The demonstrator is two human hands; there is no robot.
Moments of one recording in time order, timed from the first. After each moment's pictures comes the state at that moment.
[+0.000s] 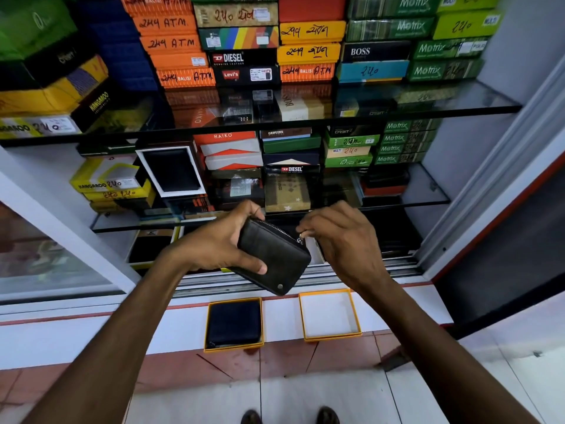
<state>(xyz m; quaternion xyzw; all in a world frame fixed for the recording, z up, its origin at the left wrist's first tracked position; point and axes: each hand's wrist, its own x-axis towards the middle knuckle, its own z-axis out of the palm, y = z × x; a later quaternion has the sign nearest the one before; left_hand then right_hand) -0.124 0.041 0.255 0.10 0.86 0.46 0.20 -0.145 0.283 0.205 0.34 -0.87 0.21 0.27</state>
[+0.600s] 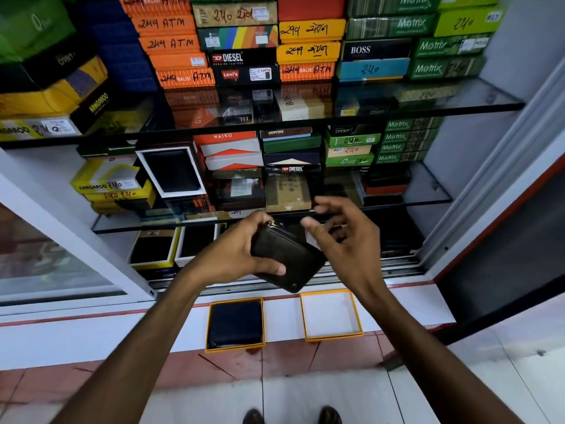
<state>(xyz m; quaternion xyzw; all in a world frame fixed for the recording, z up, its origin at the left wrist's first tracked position) -0.119 0.058 0.231 0.10 0.86 0.49 0.13 -0.131 0.270 0.211 0.12 -0.79 0.58 0.16</state>
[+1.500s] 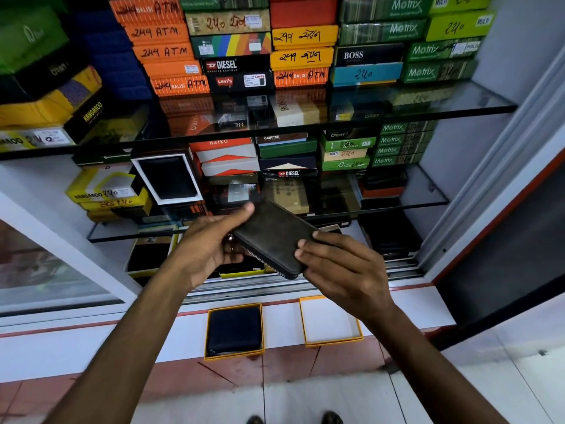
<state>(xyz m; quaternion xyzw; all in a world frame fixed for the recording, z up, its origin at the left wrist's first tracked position) -0.120 0.051 0.251 -0.12 0.67 0.73 0.10 -0.119 0.287 0.190 0.42 -0.76 0.26 0.43</state>
